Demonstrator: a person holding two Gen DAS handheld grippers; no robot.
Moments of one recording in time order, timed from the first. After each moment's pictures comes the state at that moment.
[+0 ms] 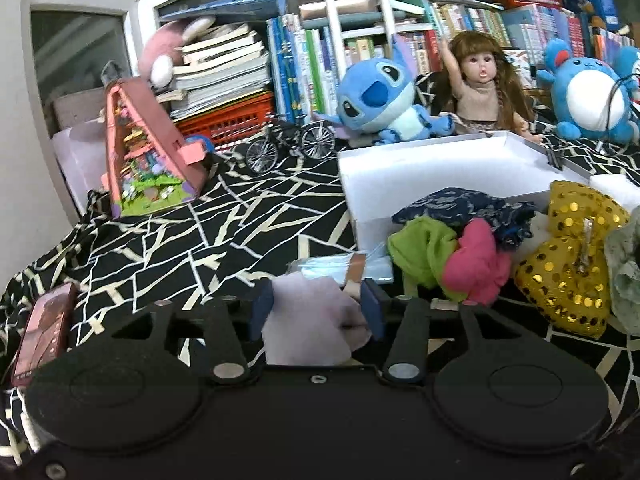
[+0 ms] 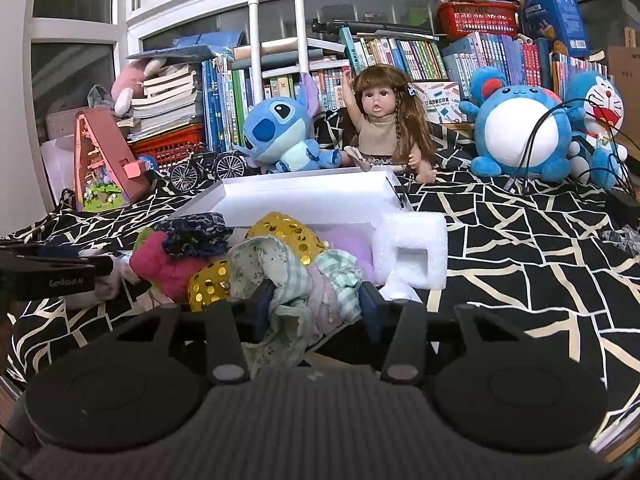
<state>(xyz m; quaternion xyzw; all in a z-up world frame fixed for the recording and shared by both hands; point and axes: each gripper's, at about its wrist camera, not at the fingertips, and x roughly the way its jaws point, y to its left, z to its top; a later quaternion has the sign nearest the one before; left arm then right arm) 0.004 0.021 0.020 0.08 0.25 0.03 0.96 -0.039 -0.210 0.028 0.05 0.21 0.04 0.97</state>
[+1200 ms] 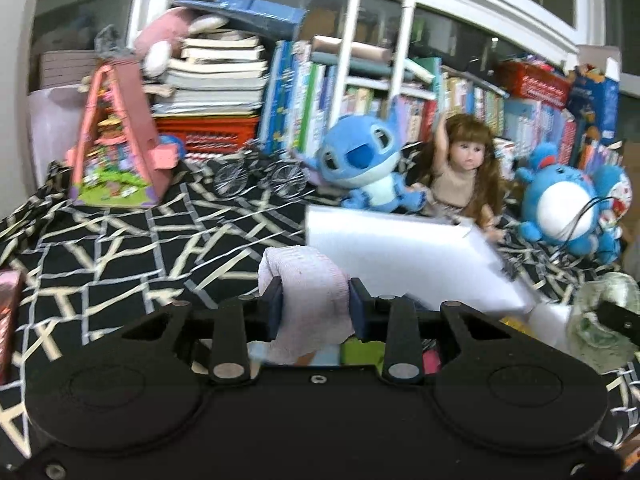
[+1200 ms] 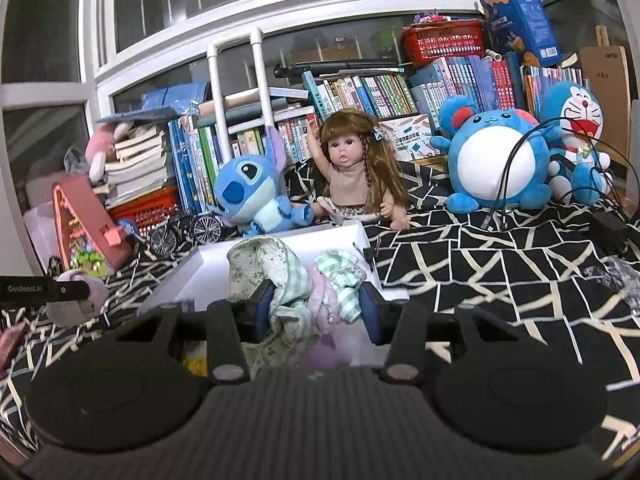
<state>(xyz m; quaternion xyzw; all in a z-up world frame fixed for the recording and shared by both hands) 0.039 0.051 0.091 -0.06 0.24 -0.05 0.97 -0.012 -0.248 0.075 0.10 0.17 0.02 0.98</state>
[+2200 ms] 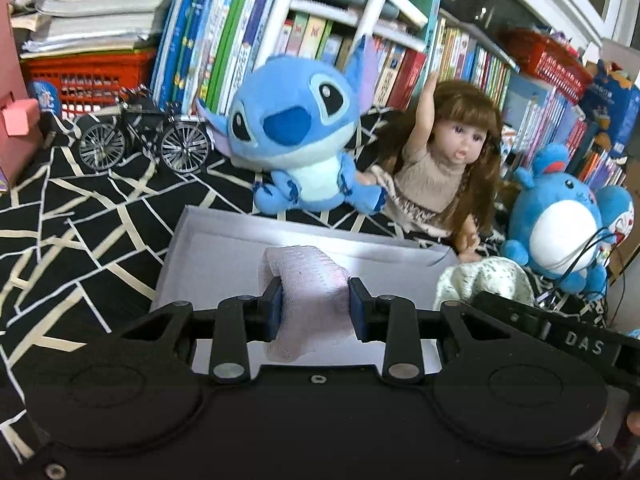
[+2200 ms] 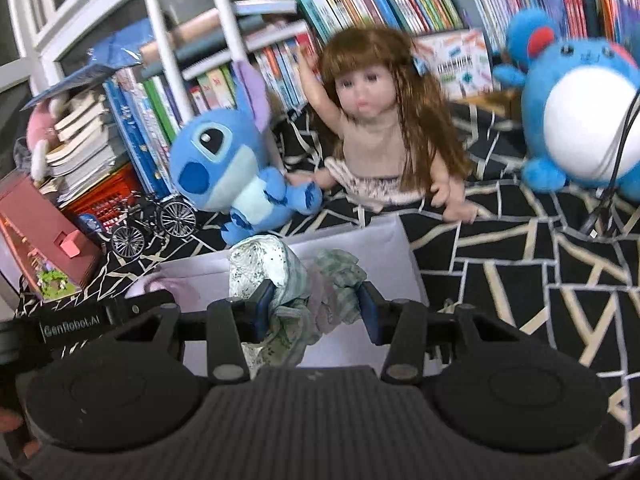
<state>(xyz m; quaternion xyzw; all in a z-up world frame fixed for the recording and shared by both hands) 0.250 -0.029 0.062 -0.12 0.34 -0.11 0.93 0.207 -0.256 0.067 0.14 0.32 0.04 0.94</state>
